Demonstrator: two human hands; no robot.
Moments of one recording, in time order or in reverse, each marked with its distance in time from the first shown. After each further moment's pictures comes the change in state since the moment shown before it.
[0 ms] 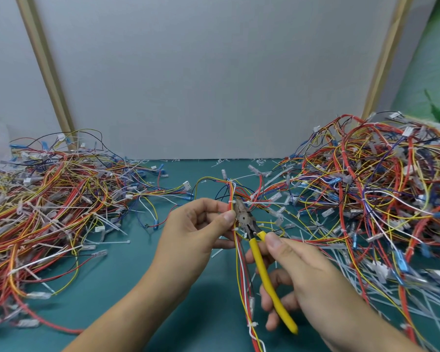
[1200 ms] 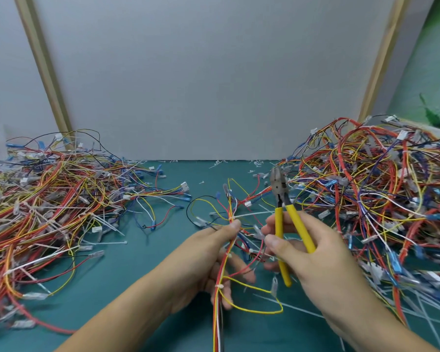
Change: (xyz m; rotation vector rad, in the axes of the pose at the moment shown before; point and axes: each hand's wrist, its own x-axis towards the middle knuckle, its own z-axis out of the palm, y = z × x) left_hand 0.002 -0.003 0.002 0.044 -0.351 -0.645; right_hand 0.014 0.006 -0.013 0.019 0.287 -0.255
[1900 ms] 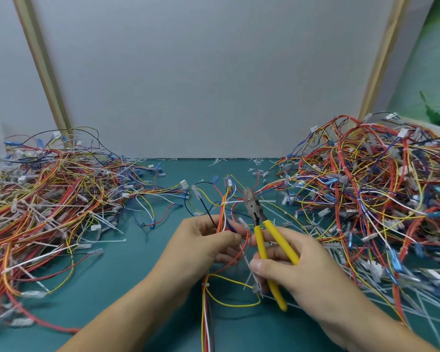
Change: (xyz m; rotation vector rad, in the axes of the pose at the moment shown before) left_hand -0.002 -0.004 0.002 0.006 0.201 0.403; right_hand -0.006 0.002 0.004 0.075 -0.216 0.201
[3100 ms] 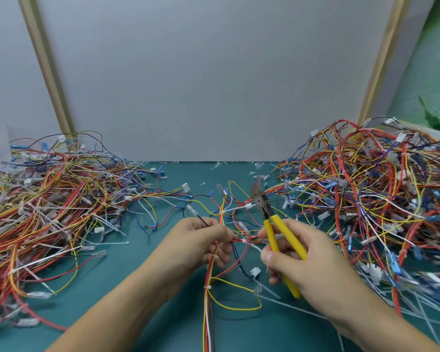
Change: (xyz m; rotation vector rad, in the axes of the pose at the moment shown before) left_hand 0.008 0.005 -0.013 -0.013 0.021 -0.182; right_hand 0.001 -0.010 -0.009 -0.263 0.093 -0.122
